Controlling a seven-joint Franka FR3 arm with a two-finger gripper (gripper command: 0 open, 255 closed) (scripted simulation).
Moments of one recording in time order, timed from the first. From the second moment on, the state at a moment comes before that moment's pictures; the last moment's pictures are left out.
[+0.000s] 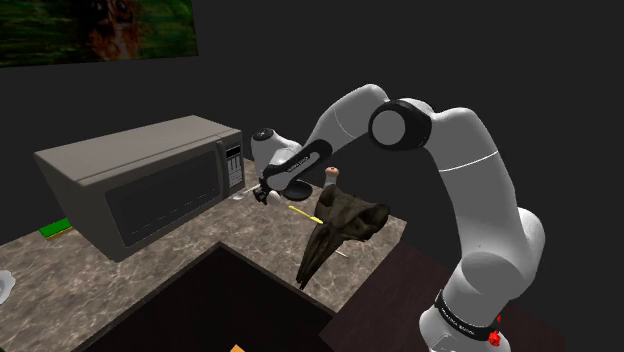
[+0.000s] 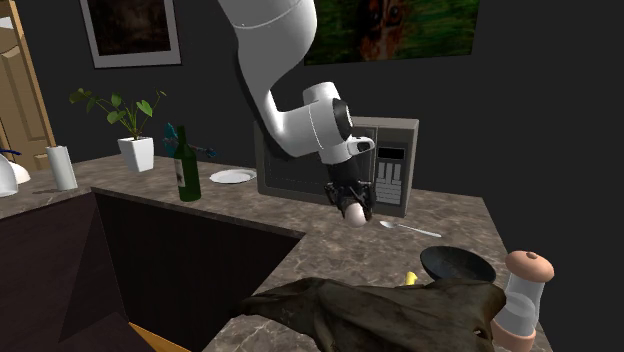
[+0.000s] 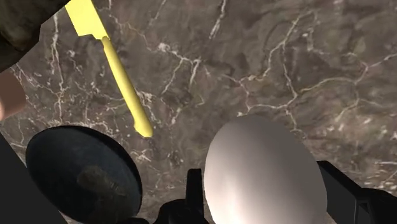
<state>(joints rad) -0.07 0.72 0.16 -1.61 -0.58 2.42 0.56</state>
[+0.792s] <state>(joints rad) -0.24 0.92 0.17 -1.27 -0.51 2.35 0.27</state>
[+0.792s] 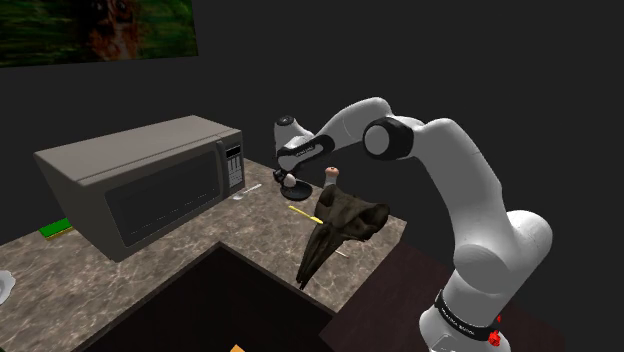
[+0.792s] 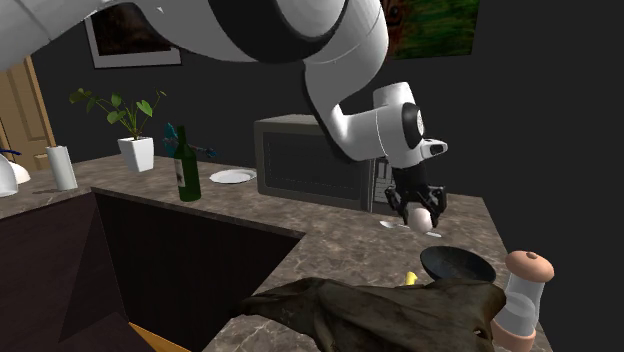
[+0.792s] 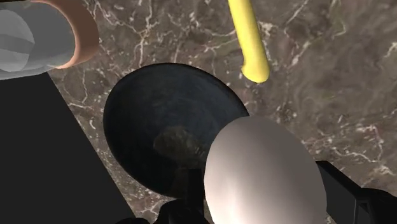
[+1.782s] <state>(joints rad) -0.31 1.26 0.17 -0.77 -0.46 2.23 0.07</state>
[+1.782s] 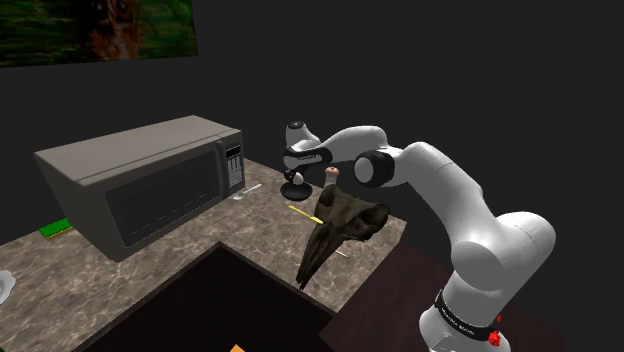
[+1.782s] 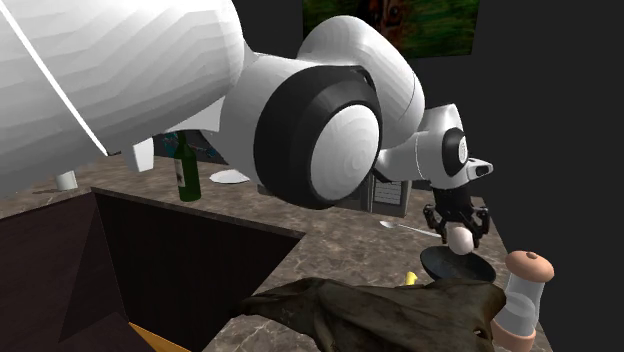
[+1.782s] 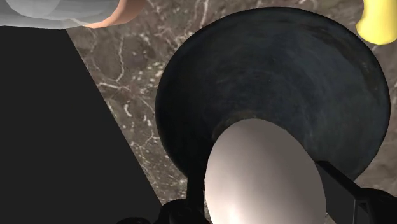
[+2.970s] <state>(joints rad) -0.30 1.33 0.16 -0.71 -0.46 2.24 0.07</state>
